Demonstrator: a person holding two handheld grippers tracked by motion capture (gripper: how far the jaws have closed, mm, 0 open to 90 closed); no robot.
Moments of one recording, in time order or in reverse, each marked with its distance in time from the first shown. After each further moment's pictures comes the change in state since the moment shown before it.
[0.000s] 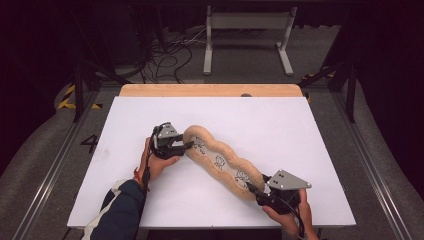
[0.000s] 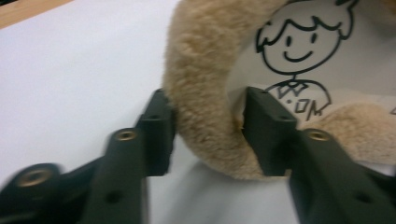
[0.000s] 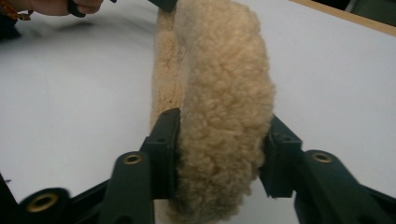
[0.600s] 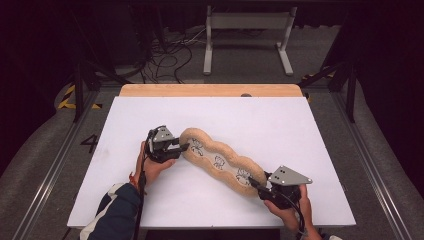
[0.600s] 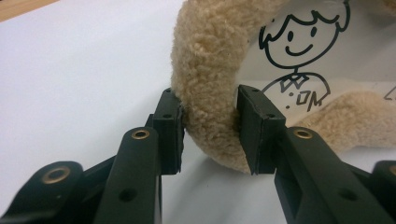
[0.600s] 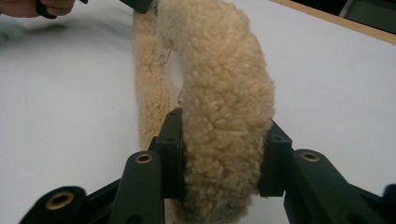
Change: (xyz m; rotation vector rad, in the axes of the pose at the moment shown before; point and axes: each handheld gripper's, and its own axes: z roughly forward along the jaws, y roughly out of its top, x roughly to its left) left arm -0.006 -0.009 -0.015 0.016 0.026 -0.001; right arm -0.014 0.001 0.006 -0.012 -0.021 -0.009
